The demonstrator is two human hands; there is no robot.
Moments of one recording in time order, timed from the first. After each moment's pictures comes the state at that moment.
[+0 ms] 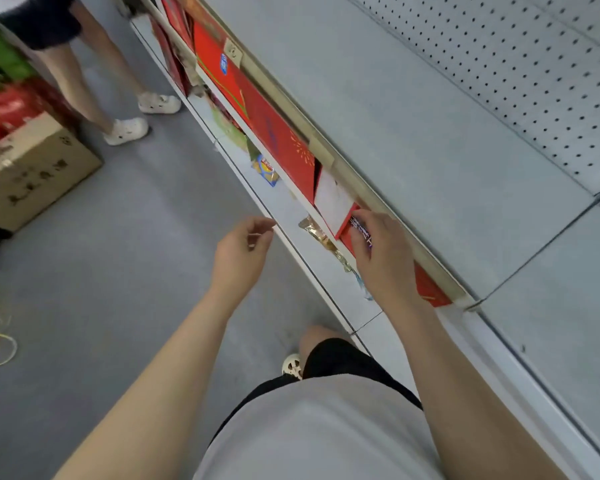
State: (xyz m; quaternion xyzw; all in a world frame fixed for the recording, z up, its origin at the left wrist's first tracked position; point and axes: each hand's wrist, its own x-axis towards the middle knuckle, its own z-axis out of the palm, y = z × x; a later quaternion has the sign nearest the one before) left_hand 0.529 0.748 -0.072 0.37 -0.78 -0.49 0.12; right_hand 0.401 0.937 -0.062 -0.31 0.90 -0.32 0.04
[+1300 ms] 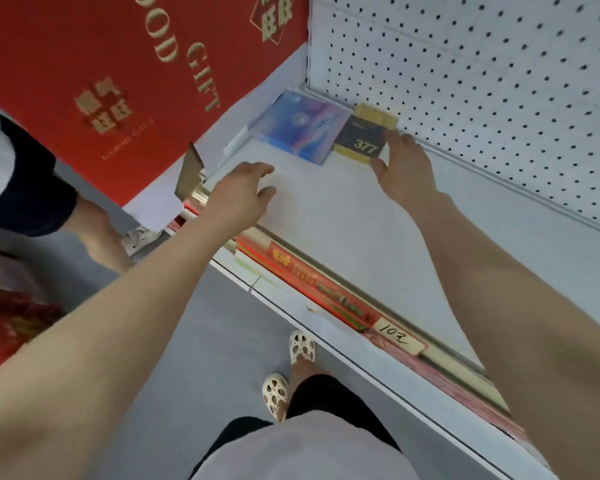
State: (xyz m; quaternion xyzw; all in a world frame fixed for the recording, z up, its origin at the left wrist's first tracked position) left_hand 0.024 0.057 -0.024 0.07 -0.97 -0.21 -0.02; right_hand -0.099 0.312 -0.047 -0.13 0.97 -0.18 0.00
